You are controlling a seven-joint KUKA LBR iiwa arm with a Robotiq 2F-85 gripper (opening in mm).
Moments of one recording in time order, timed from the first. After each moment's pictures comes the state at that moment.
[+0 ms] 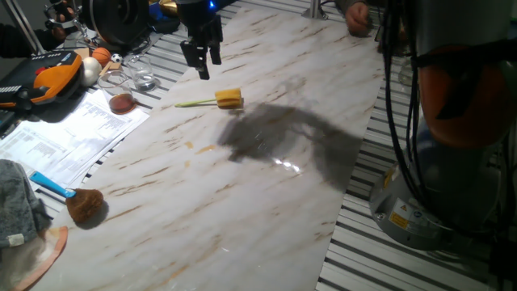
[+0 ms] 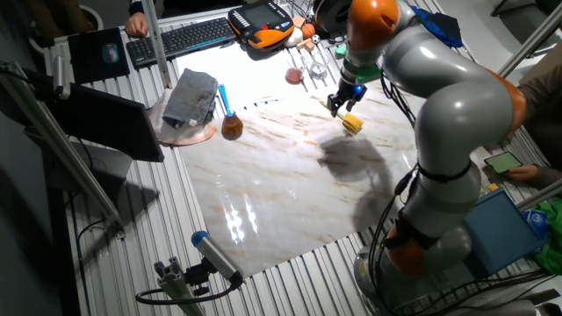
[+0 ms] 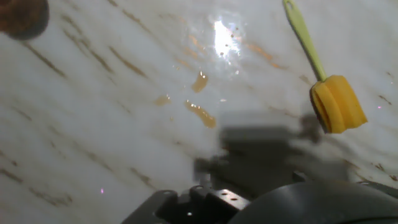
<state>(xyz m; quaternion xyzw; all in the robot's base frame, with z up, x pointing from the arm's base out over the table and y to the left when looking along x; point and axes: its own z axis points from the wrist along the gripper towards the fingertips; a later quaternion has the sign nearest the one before) 0.515 0.001 0.236 0.08 -0.99 -0.03 0.08</state>
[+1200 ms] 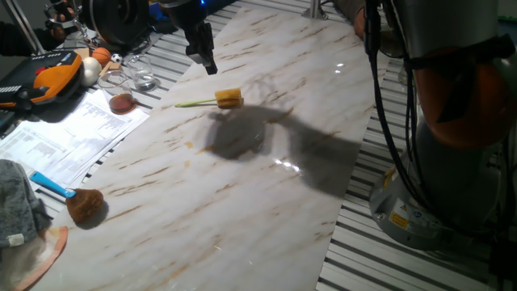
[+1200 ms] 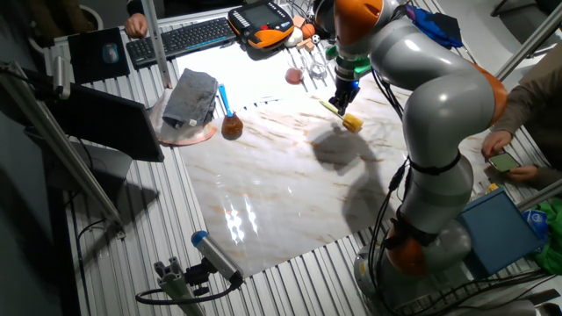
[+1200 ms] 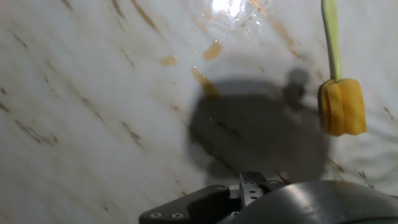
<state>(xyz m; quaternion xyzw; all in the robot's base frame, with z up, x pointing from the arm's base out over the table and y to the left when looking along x) 0.515 0.000 0.236 0.17 -0.98 -0.02 0.12</state>
